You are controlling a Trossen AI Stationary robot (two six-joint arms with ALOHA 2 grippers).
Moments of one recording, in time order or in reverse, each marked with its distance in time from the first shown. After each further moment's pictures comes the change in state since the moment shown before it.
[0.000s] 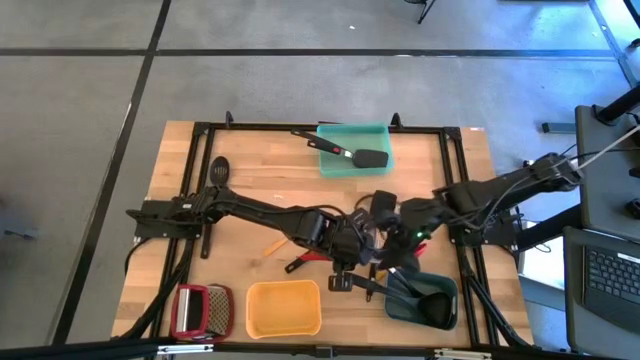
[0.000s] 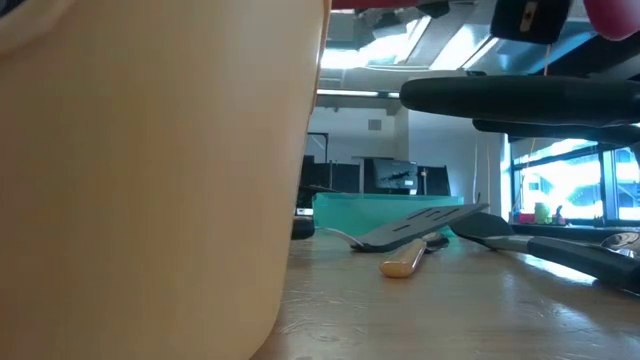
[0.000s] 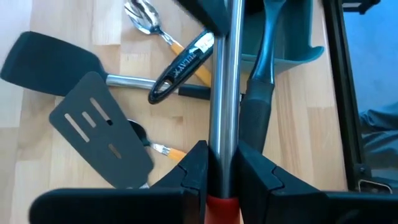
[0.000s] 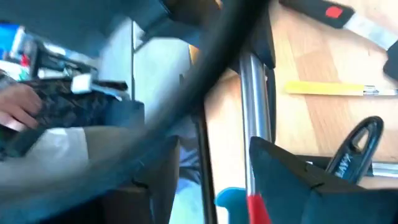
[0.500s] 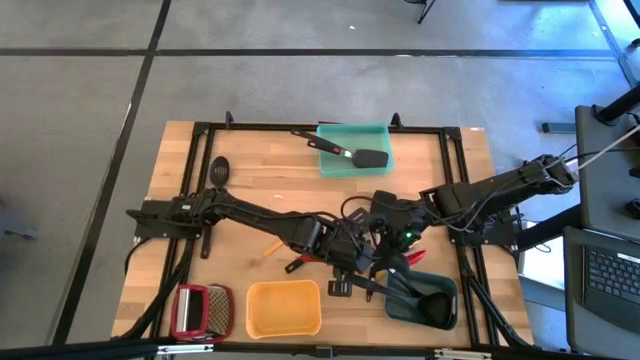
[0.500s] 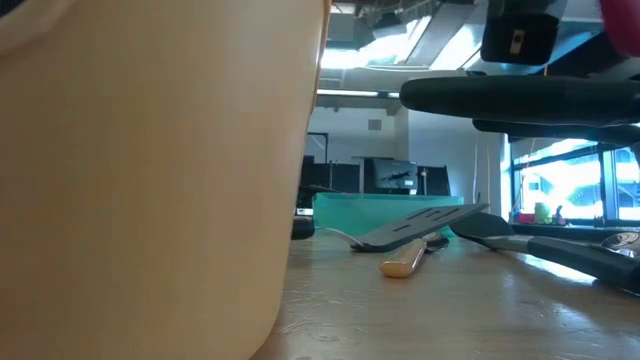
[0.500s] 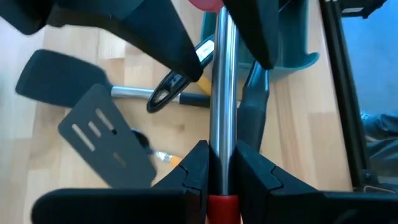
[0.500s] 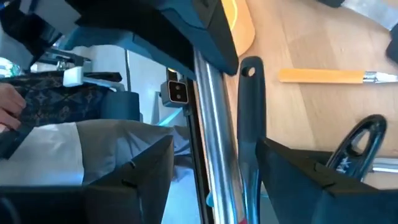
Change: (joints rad) left arm -0.033 -0.006 0.000 0.020 -0.057 0.014; right arm -0.051 0.074 0.000 0.010 -0.064 0.010
